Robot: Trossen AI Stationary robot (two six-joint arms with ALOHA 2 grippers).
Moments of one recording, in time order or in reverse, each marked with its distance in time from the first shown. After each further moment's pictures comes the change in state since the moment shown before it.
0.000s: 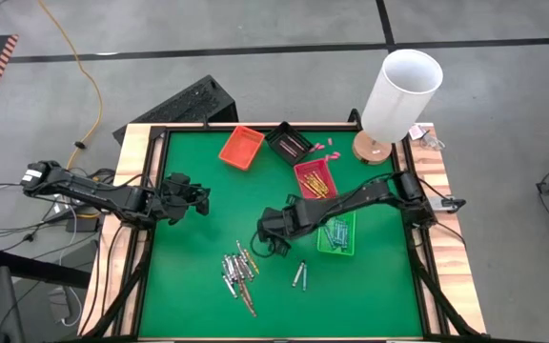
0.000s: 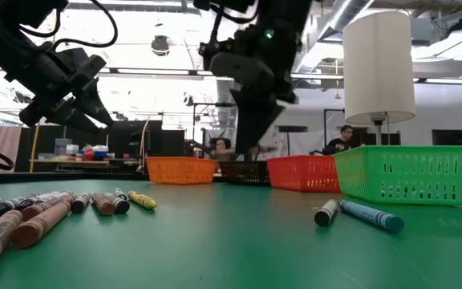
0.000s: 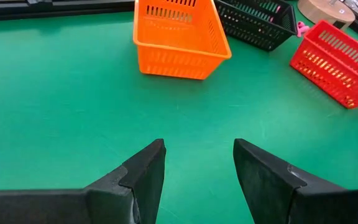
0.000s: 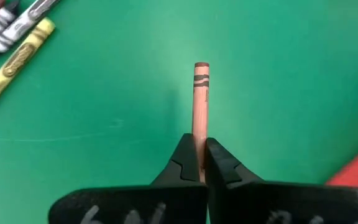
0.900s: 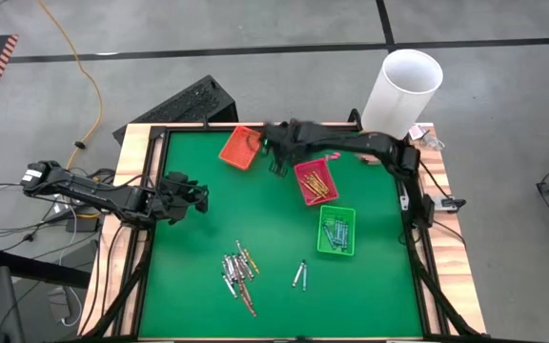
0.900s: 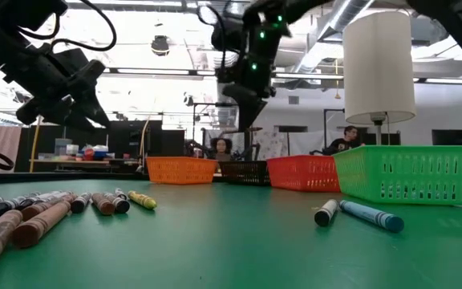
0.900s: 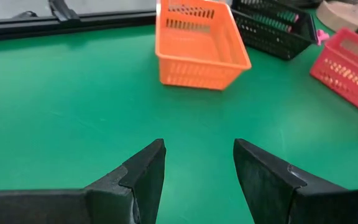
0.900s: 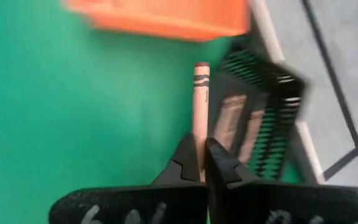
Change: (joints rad) left arm 0.000 0.000 0.000 -0.044 -0.072 -0.008; right arm -0.506 -0.003 0.184 -0.025 0.026 -0.494
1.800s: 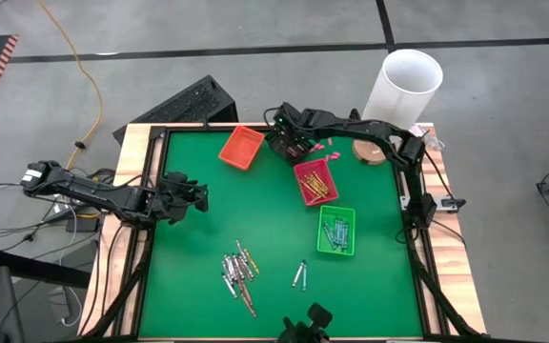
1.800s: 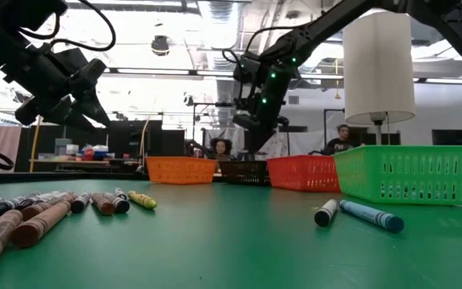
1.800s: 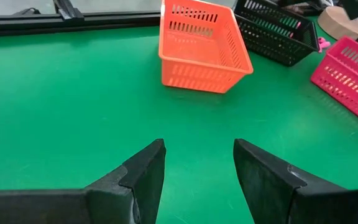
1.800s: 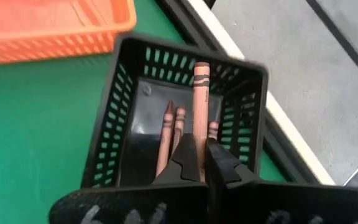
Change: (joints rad) left arm 0.001 0.000 0.000 0.000 -0.007 -0.030; right arm -0.207 0.000 -0.201 0.311 -0.135 0.029
